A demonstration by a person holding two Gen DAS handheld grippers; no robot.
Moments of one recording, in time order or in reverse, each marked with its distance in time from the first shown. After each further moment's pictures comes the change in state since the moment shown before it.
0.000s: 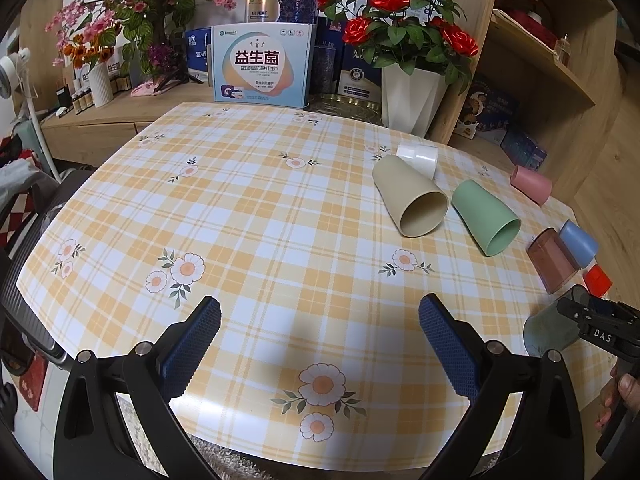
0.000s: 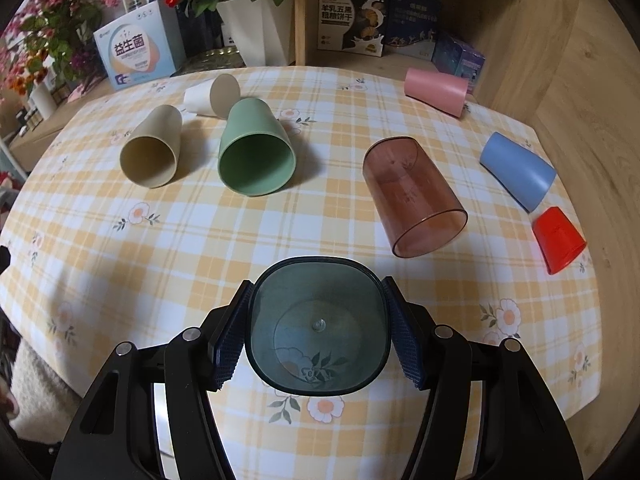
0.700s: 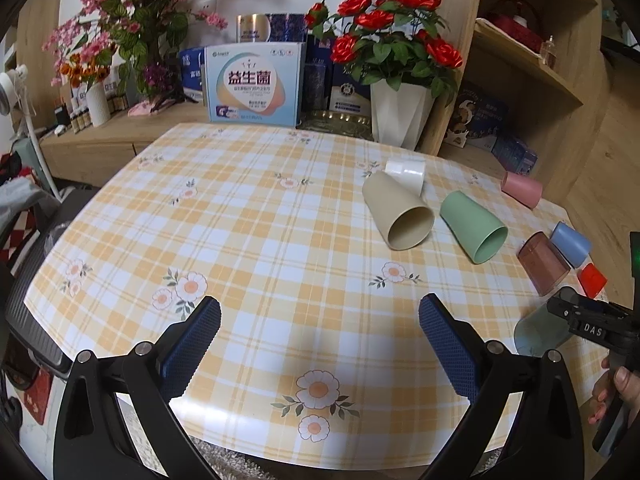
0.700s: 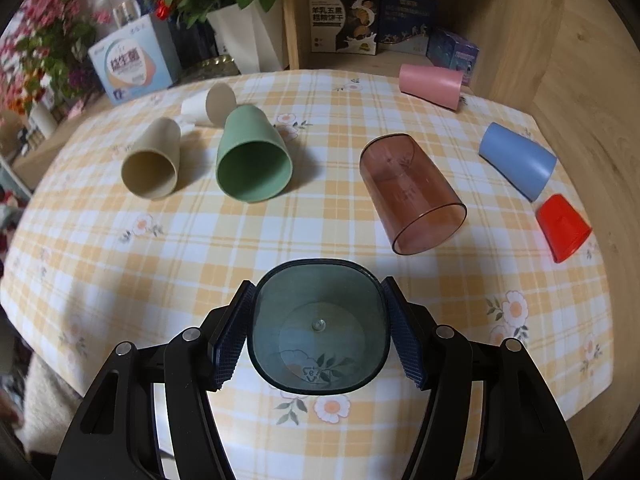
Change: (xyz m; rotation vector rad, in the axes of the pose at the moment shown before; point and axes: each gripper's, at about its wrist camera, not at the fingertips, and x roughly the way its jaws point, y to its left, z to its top) left arm -0.021 -0.011 0.007 0.045 -0.056 -0.001; right arm -0.003 -0.011 0.002 0.076 -0.008 0.043
